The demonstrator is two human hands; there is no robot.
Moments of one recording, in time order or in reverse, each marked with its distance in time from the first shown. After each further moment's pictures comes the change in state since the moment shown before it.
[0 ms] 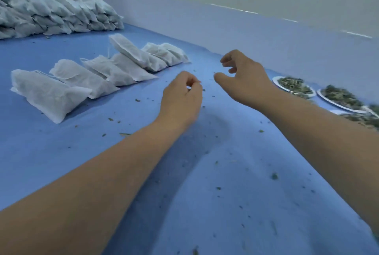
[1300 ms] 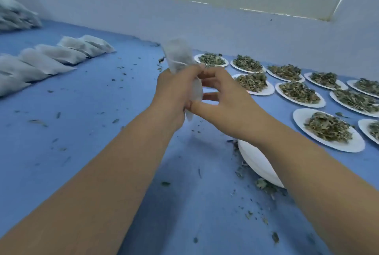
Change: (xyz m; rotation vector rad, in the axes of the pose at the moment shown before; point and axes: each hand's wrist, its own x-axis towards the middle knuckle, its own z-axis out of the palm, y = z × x) left_hand -0.130 0.104 0.136 -0.576 -0.357 -0.322; right_hand -0.217 0.045 -0.135 0.325 -0.040 0.155
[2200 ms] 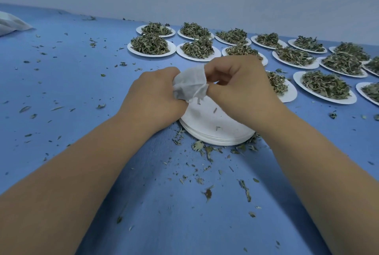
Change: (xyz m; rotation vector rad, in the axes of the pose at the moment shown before) left_hand -0.012 -0.081 0.039 1.365 -0.257 0.607; right_hand -0.075 0.051 -0.071 -0.206 0.304 -0.044
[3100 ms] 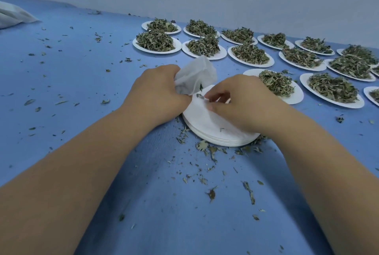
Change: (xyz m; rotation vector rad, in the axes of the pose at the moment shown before) left_hand -0.008 0.011 -0.018 -0.142 -0.080 -0.122; right_hand 0.004 0.022 -0.004 -0.456 -0.351 0.148
